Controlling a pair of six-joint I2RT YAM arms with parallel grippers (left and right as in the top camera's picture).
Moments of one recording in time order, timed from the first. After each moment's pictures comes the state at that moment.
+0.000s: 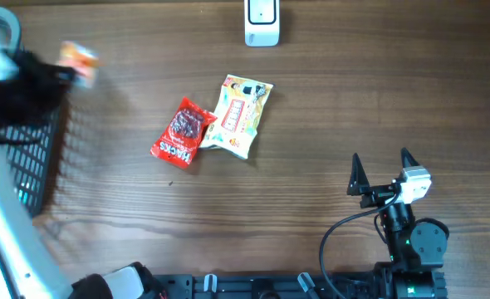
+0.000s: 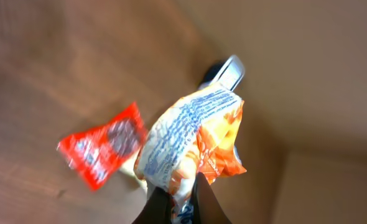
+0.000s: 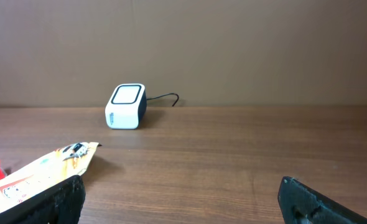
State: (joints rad) left arm 0.41 1.45 1.82 -1.31 0.57 -0.50; right arm -0.01 0.01 0.01 0.00 -0.13 0.06
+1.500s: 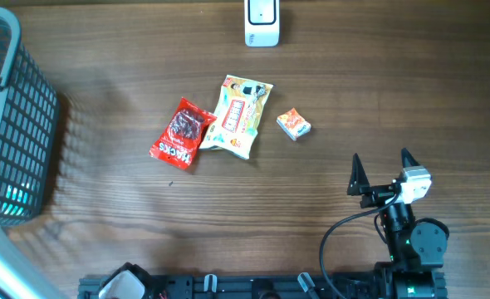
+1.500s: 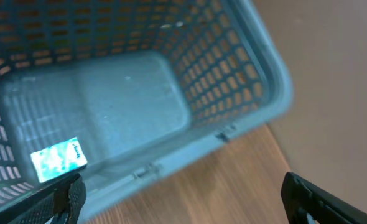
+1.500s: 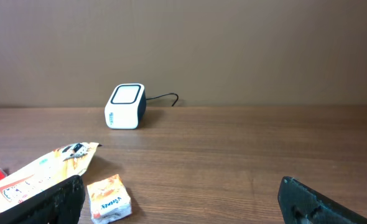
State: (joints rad) left arm 0.74 1.25 1.63 -1.06 0.07 -0.53; right arm -0.01 0.01 0.01 0.00 -0.13 0.06
